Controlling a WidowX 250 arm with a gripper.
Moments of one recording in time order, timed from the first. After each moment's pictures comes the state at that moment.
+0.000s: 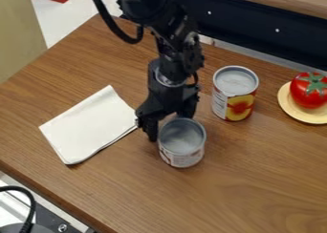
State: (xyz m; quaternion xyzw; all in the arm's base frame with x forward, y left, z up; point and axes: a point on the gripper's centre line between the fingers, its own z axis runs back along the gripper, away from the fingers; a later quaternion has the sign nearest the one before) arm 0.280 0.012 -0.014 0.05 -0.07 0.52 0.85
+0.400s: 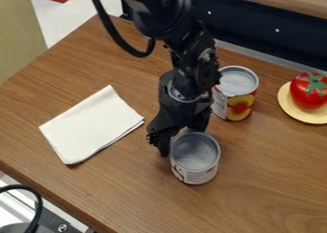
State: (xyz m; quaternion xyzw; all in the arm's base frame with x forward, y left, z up) arm 0.265 -0.015 -0.012 0.04 -0.07 0.53 0.84
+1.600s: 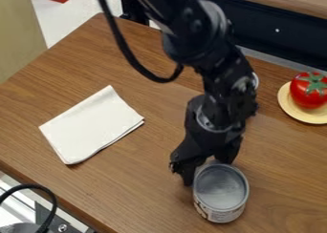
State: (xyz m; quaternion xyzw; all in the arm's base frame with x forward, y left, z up) arm 0.241 -0.056 -0.008 0.03 -0.06 0.51 0.86
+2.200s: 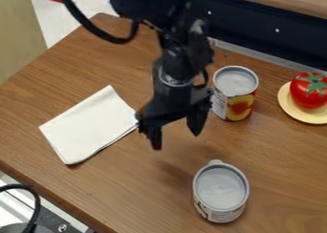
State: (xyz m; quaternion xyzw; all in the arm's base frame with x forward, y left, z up) arm 0.251 -0.008 0.019 0.02 -0.04 0.47 0.88
